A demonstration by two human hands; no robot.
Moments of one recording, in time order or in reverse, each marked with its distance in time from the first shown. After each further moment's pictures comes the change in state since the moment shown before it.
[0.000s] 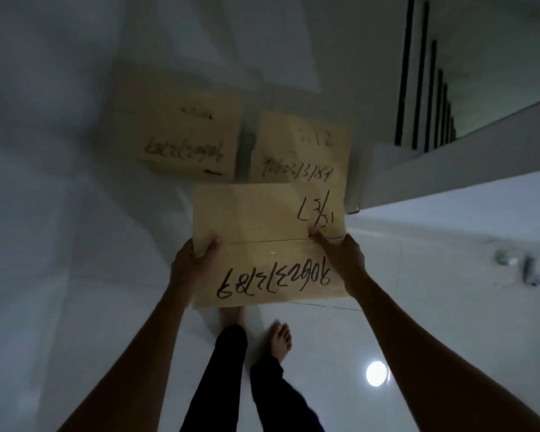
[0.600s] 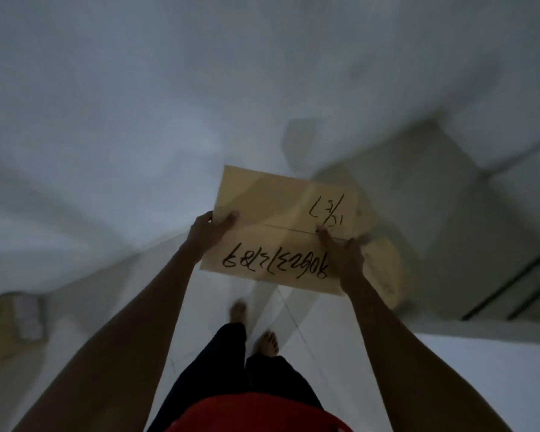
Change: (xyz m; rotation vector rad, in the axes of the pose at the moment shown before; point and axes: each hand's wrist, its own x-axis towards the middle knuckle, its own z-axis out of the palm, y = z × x) left_hand -0.455 -0.153 -0.177 -0.578 0.623 0.078; right_hand -0.440 -0.133 -0.056 -0.286 -0.388 -0.648
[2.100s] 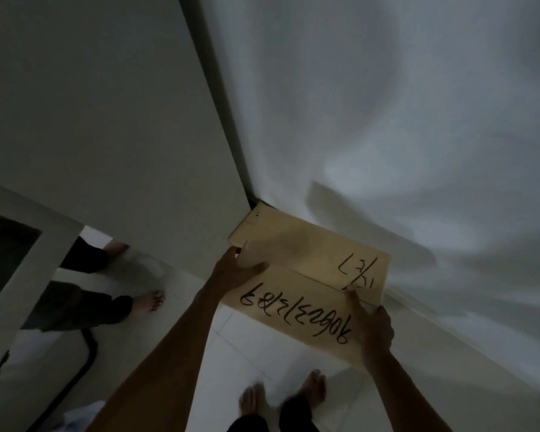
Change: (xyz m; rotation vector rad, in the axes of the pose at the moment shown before) left_hand -0.117 -0.628 -0.609 -0.391 0.619 -0.637; right_hand -0.424 0.032 0.784 -0.625 -0.665 -0.304
